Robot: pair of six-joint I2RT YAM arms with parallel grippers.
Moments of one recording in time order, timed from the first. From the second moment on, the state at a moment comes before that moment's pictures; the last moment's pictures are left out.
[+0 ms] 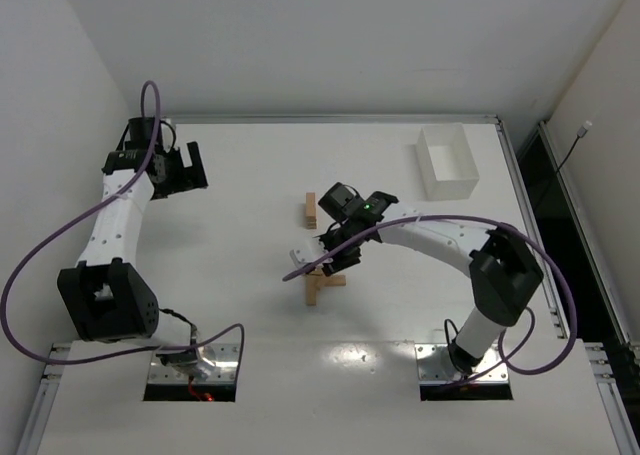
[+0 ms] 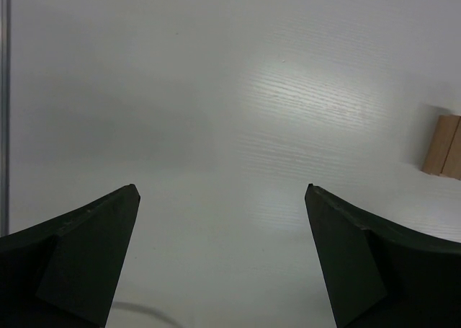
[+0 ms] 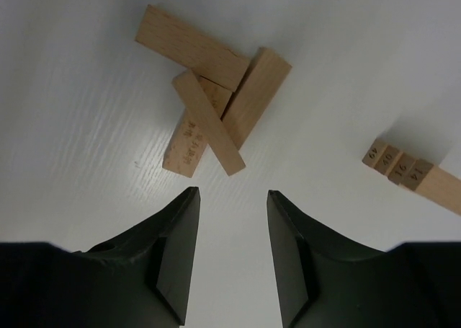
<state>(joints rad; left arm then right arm) 0.12 1.43 1.36 -0.82 0.01 -0.15 0.81 1.67 1.20 -0.75 -0.37 -1.22</state>
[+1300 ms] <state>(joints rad) 0.23 1.51 1.32 -0.84 0.18 -0.14 0.85 1.83 1.33 -0.84 -0.50 -1.07</state>
